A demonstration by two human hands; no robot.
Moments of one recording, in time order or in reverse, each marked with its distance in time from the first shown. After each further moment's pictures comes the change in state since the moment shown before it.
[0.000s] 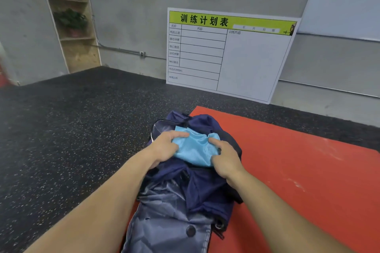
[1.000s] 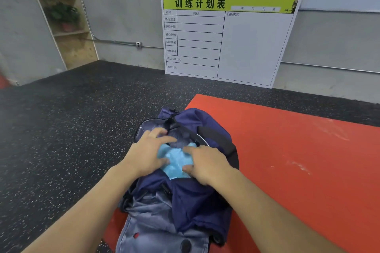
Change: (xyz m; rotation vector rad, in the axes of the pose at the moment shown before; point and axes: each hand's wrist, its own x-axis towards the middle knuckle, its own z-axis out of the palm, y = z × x) left_hand -0.038 -0.040 -0.022 0.813 0.035 0.271; right_hand -0.030 -0.022 0.033 -0.757 -0.309 -0.197
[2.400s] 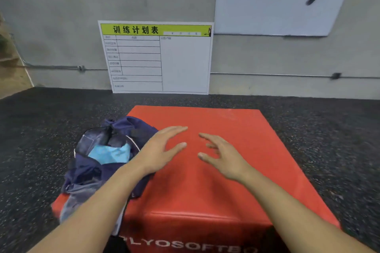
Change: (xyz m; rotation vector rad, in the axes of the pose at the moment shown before) left_hand -0.101 0.308 -0.041 -0.493 0.112 0.487; right_hand -0.316 0.169 -0.049 0.567 0.492 -0.021
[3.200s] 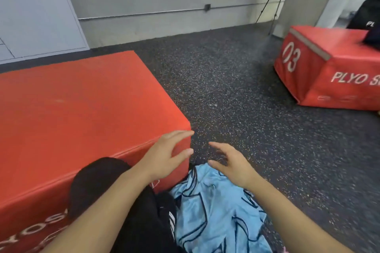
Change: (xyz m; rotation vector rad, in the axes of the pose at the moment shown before) left_hand -0.043 0.238 0.333 -0.257 -0.523 0.289; right_hand -0.420 0.199 -0.112 -0.068 0.306 0.622
